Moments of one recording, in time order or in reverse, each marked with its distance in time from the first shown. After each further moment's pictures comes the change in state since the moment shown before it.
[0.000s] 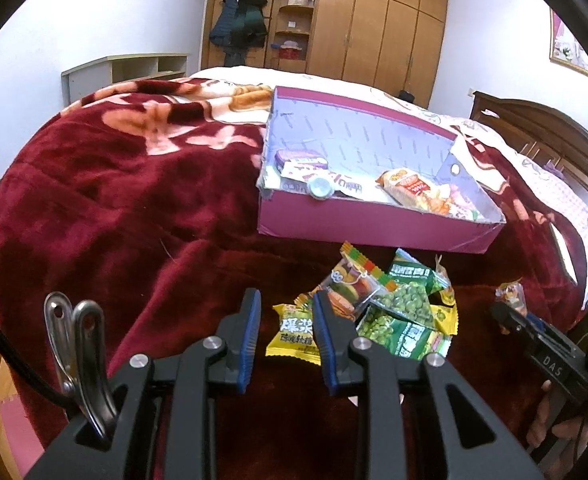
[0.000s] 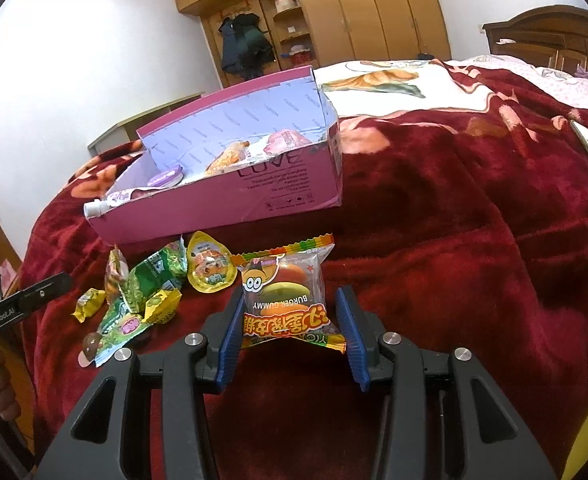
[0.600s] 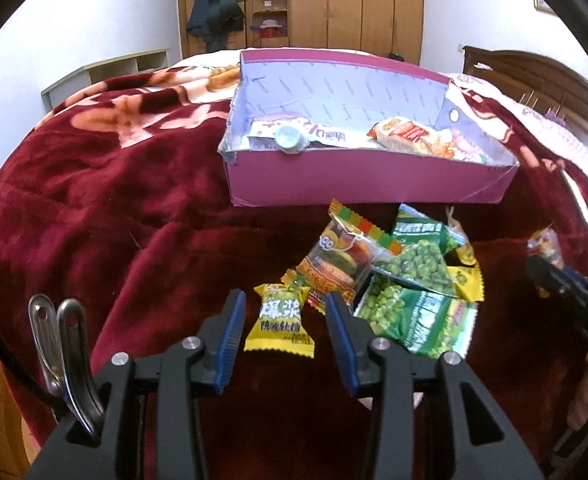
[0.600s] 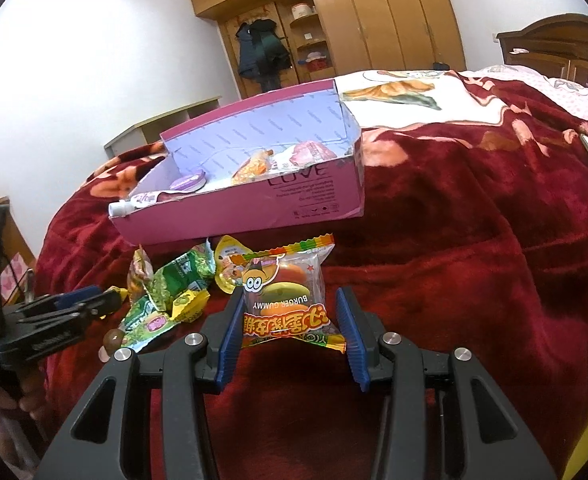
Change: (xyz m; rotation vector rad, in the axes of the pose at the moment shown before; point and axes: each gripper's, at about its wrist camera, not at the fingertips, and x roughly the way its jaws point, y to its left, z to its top) left arm 0.034 -0.022 -0.012 0.144 0.082 0.056; right arm -0.009 0.010 0.000 -0.035 -0.024 0.048
